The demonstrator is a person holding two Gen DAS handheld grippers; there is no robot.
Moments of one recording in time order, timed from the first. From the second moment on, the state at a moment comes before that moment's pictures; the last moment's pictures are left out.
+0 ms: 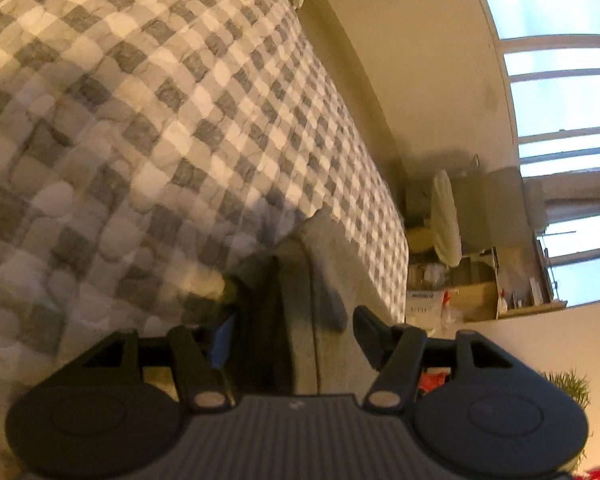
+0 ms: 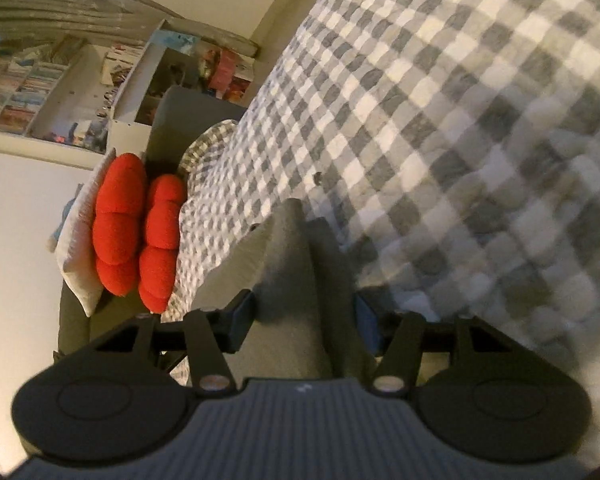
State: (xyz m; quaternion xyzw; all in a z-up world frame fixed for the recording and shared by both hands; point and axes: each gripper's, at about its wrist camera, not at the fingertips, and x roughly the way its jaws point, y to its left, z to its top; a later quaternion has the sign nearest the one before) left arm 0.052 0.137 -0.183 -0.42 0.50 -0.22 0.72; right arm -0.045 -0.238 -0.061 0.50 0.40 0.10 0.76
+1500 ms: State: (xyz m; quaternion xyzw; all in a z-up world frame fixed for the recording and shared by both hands) left arm -0.173 0.588 -0.007 -0.47 0.17 0.15 0.85; right arm 0.092 0.345 0.072 0.28 0.43 0.50 0.70
